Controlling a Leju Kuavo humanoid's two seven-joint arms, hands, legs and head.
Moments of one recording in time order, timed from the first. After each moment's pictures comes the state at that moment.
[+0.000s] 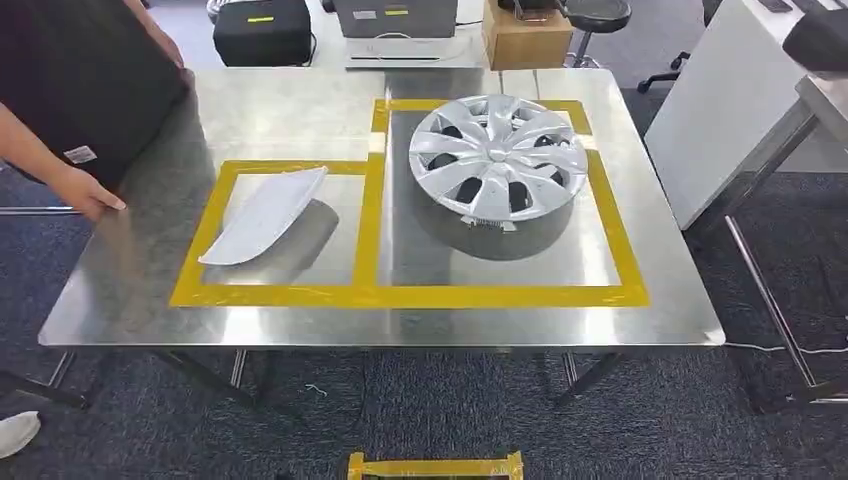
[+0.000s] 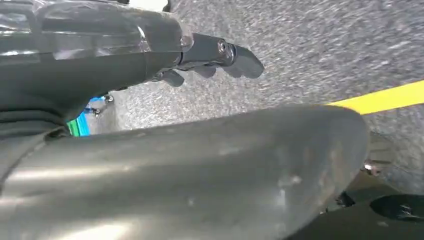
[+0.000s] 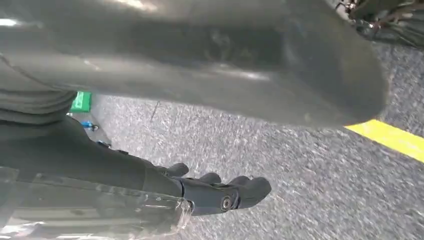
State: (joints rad) left arm -0.08 -0.03 -0.08 -0.23 -0.23 0.04 0.28; right arm -0.16 0.11 -1.02 -0.10 1.57 -0.09 0.10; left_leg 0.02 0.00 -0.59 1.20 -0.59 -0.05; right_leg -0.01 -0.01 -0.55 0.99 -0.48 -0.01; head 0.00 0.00
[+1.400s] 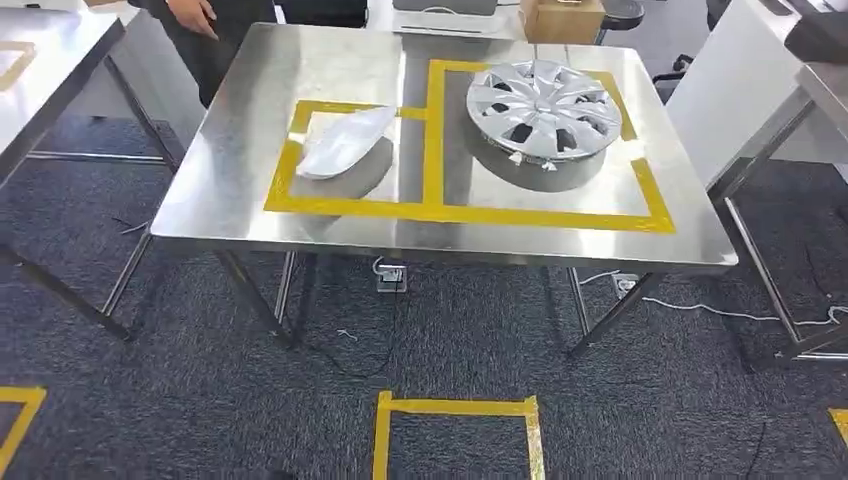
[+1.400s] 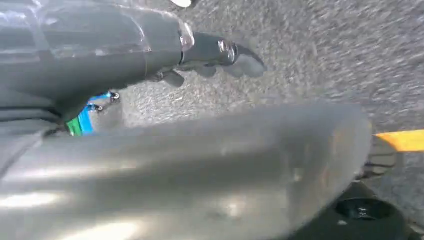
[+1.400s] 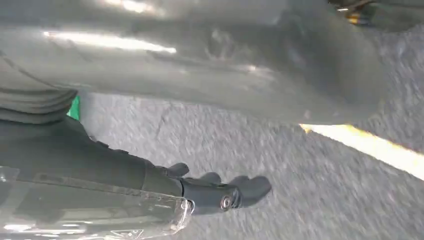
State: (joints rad) left arm -0.09 -0.04 -0.12 -0.22 -0.17 0.06 0.30; right arm -0.15 0.11 -1.03 -0.10 1.54 -0.18 0.04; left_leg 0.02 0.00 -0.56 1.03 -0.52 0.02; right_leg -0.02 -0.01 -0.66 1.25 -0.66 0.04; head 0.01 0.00
